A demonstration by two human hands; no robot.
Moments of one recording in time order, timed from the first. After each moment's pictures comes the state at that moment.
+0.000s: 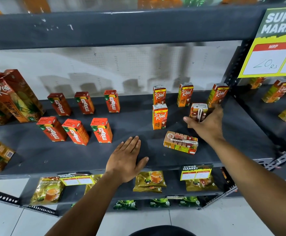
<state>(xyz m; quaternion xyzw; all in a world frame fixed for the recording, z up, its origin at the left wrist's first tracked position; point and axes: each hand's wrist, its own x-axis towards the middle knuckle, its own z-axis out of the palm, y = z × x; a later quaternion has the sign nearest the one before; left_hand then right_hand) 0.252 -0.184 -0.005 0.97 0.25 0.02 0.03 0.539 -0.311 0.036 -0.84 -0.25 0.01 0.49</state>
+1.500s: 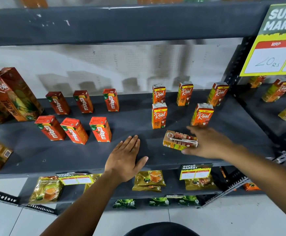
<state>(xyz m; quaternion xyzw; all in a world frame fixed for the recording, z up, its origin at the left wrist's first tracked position) 0.252 -0.186 -0.002 0.97 0.25 0.01 0.03 0.490 -0.349 0.087 -0.85 -0.49 0.17 0.01</state>
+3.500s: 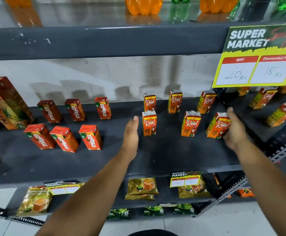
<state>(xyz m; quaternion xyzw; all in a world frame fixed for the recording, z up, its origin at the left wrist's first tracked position) 0.353 -0.174 0.038 0.53 0.40 0.26 0.70 0.610 -0.375 0.059 -0.66 0.00 0.24 0.71</state>
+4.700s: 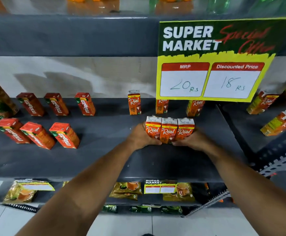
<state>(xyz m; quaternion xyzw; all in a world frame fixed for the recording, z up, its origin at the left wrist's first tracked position) 0.452 -0.196 0.022 0.78 0.32 0.13 0.52 0.623 -0.343 0.037 -0.79 -0.38 0.31 0.36</state>
